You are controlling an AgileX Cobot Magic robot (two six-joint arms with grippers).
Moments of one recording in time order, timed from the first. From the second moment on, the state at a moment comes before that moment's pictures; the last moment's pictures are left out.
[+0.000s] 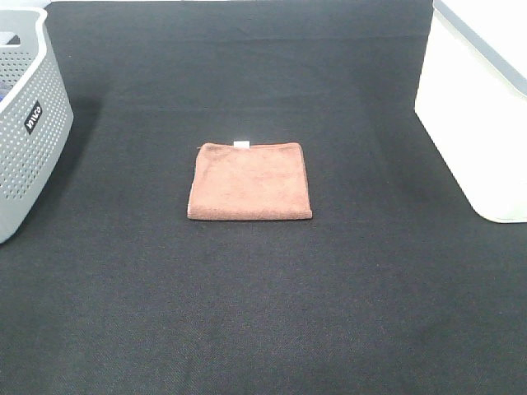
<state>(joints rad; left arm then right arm) -0.01 0.00 -0.50 -0.07 1.06 0.12 0.00 0.00 -0.51 0.02 1.06 -0.08</state>
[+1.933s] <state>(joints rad) -0.01 0.00 -0.50 -0.07 1.06 0.12 0.00 0.00 -0.51 0.02 1.06 -0.08</state>
